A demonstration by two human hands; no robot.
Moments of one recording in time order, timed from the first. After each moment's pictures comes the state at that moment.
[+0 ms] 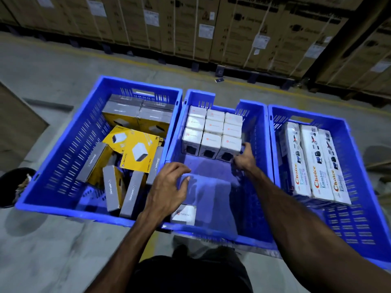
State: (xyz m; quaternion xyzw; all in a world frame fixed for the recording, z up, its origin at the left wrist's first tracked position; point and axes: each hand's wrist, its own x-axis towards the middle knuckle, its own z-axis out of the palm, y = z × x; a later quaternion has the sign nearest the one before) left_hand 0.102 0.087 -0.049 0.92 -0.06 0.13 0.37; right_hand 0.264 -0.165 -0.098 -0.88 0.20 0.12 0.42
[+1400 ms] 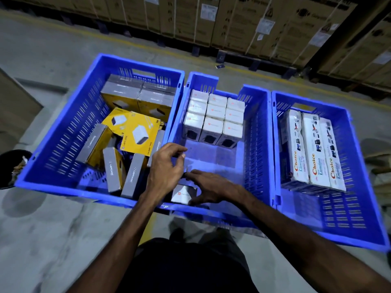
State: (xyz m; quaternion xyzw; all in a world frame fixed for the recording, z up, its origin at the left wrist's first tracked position) left_hand 0.104 0.092 -0.043 0.88 0.03 0.15 0.45; right_hand 0.141 -0.090 -0.072 -0.86 -0.37 0.33 0.13
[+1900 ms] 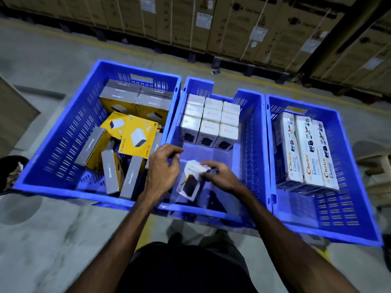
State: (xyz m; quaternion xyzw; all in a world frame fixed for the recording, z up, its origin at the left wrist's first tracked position) left_hand 0.103 0.092 -0.045 0.87 0.04 0.15 0.47; right_hand 0.154 -0.127 -0.088 -0.87 -0.06 0.26 0.41
